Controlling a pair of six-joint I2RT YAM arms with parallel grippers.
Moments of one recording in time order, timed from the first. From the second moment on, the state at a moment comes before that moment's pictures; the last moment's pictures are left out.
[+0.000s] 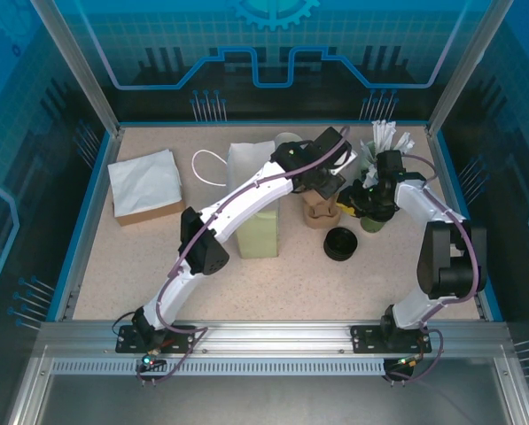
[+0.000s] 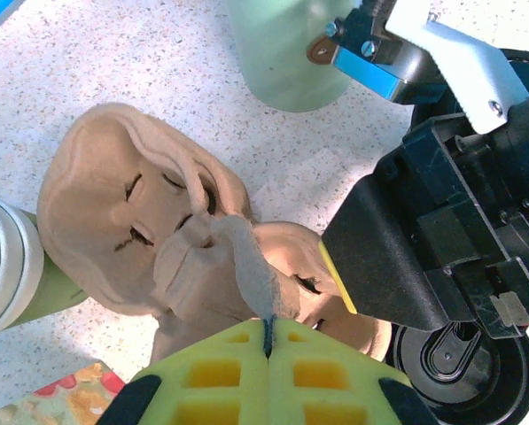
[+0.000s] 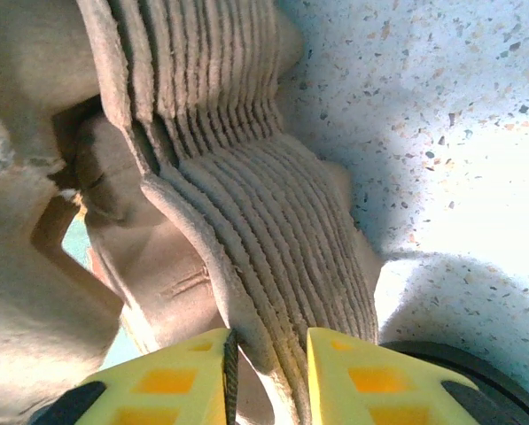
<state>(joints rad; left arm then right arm) -0.84 2.34 2.55 -1.13 -0.10 -0.02 0.01 1.63 1.11 -0.68 -0.58 0.57</state>
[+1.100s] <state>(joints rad) -0.81 2.31 2.59 -1.07 -0.11 0.02 0.02 1.65 1.13 -0.73 -0.56 0.54</state>
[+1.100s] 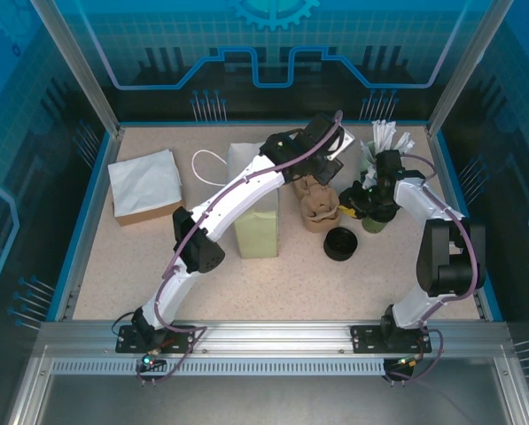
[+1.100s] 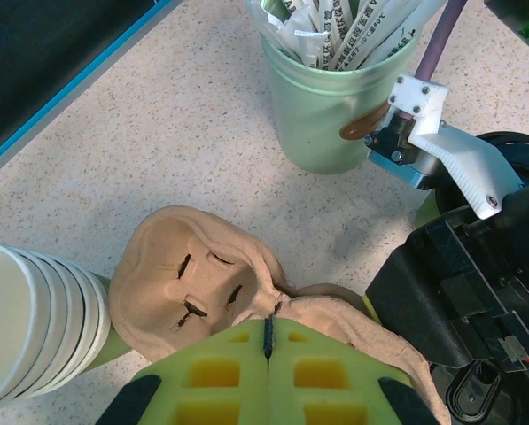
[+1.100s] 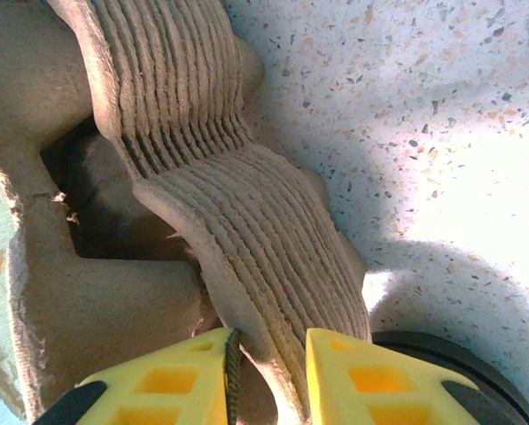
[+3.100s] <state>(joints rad) -0.81 2.22 2.56 -1.07 -0.06 -0.07 0.00 1.62 1.13 -0.73 -0.71 0.53</state>
